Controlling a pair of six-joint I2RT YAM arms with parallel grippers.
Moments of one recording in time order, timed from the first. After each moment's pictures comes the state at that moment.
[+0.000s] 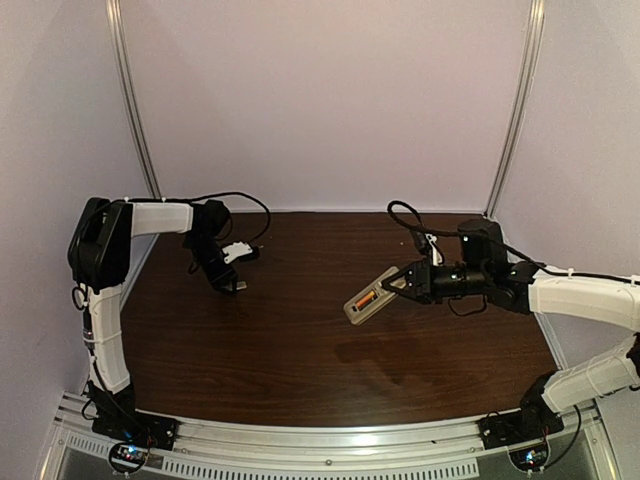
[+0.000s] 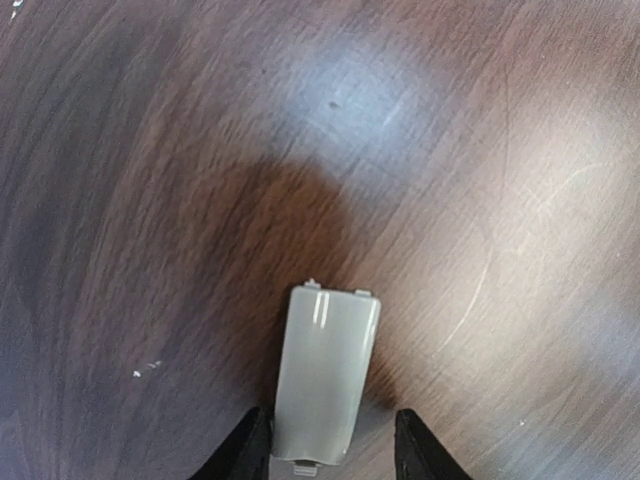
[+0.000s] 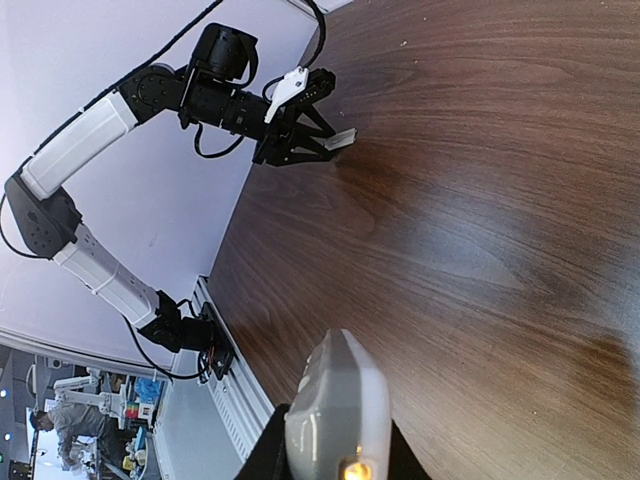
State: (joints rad) left arm -0.31 2.10 1.53 -0.84 0.18 0.67; right arm 0.61 1.23 0.71 0.06 -0.57 0.74
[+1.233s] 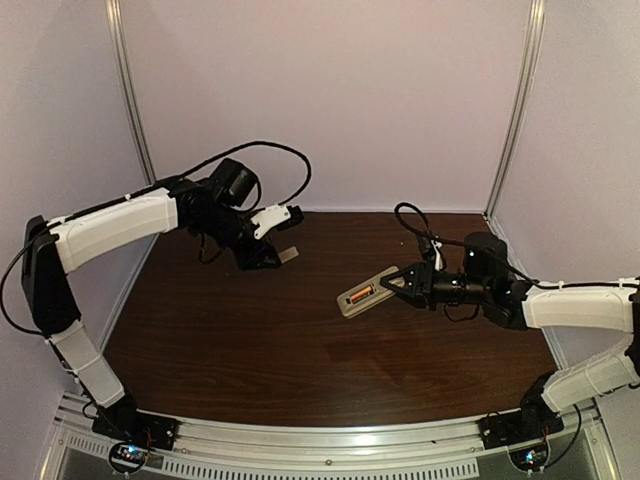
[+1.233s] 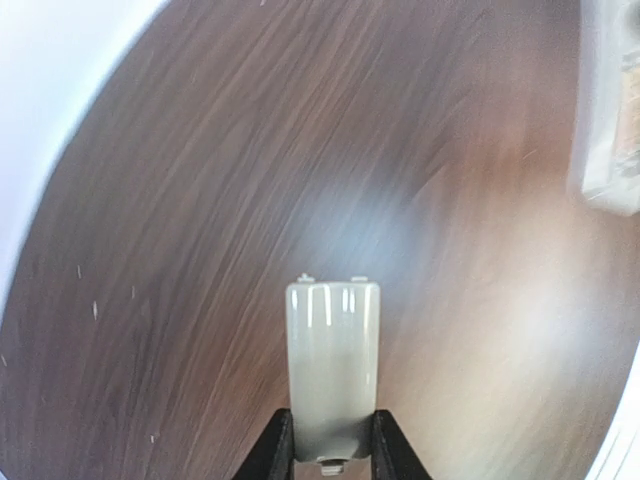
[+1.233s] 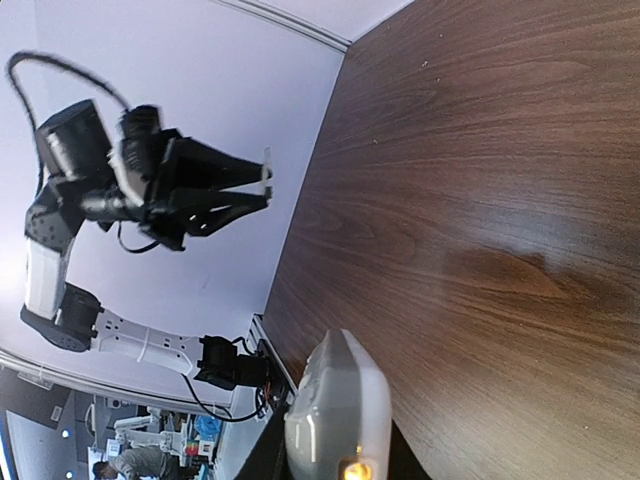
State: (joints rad) left arm -0.64 1.71 1.48 -0.78 0.22 0.45; right arm 0.61 1.25 0.58 0.39 -0.57 0.98
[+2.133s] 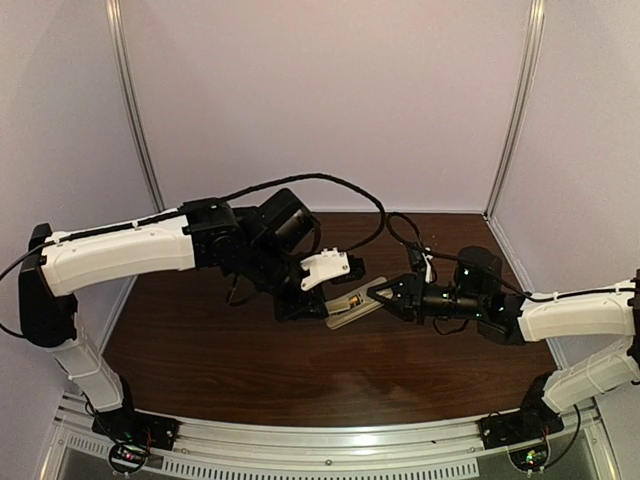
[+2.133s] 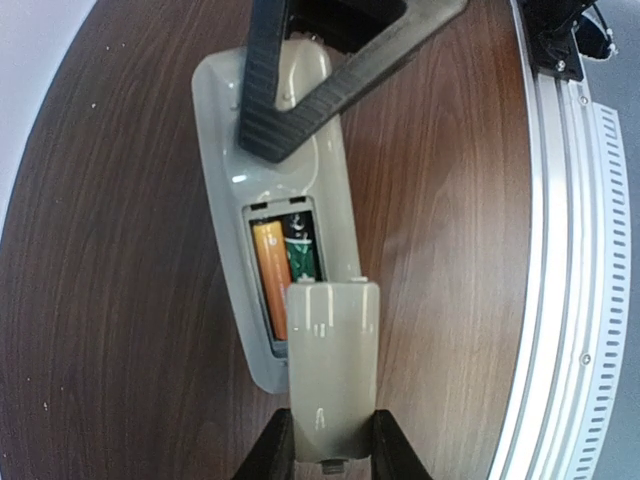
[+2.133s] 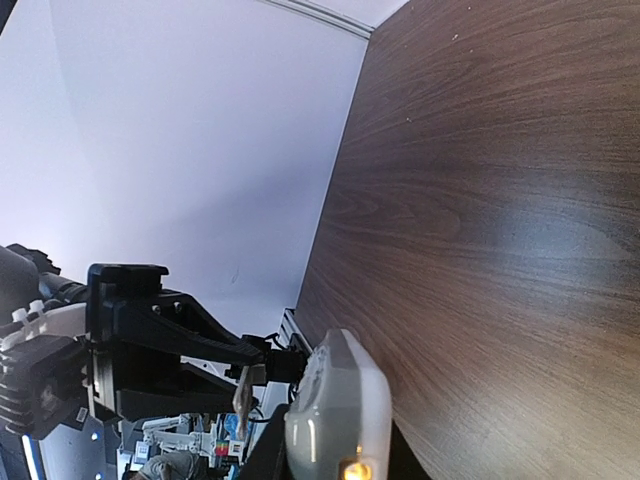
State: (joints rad) left arm -1.10 1.66 1.53 -0.82 0.09 0.32; right arm 0.76 1.25 0.52 0.53 -0.46 1.12
